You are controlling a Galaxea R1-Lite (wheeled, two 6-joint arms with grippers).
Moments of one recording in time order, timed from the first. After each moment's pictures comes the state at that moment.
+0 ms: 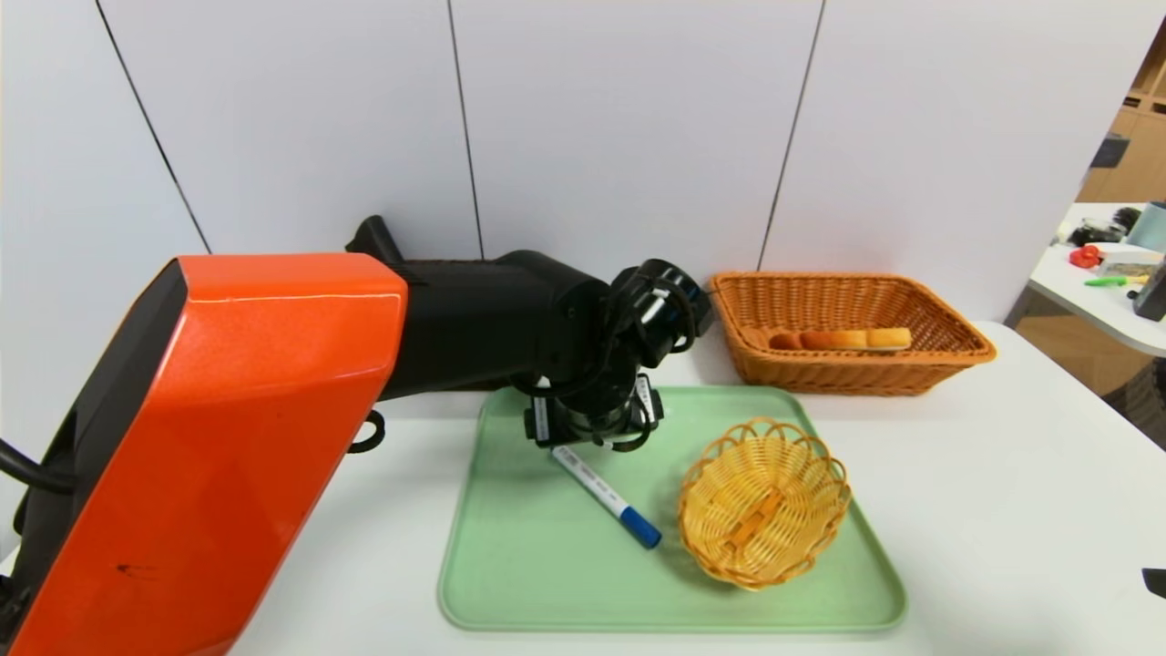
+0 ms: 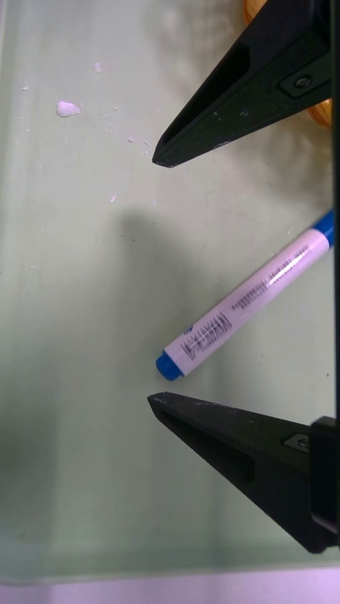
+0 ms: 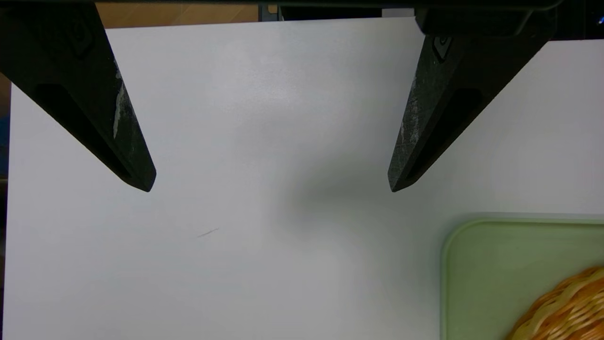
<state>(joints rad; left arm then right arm) -0.82 2.28 -1.99 0.73 0.40 -0.84 0.03 0.97 -0.90 0.76 -0.11 -0.07</state>
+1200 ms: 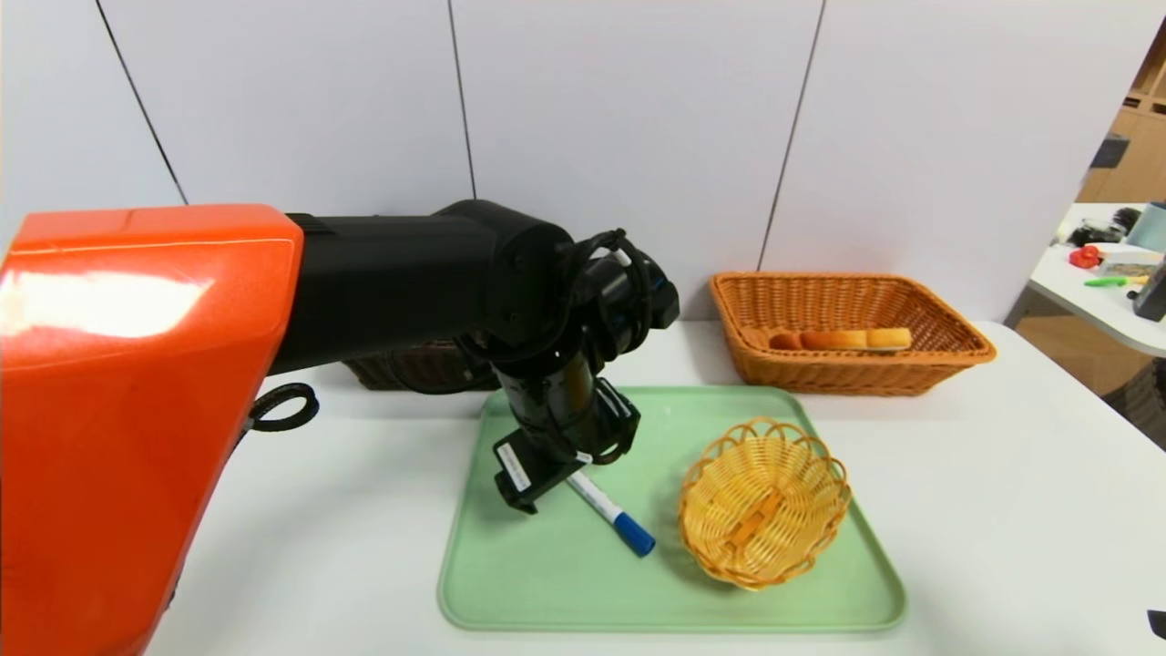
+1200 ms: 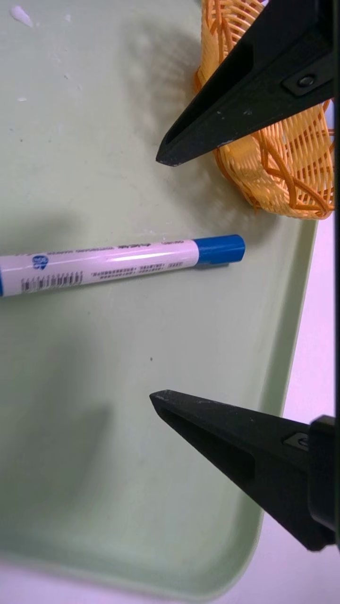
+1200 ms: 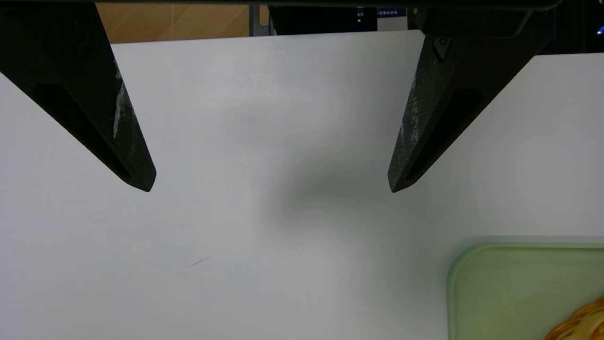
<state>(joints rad) -0.80 2.19 -1.99 0.99 0.12 -1.33 0.03 0.92 -0.82 0.76 -0.11 -0.04</state>
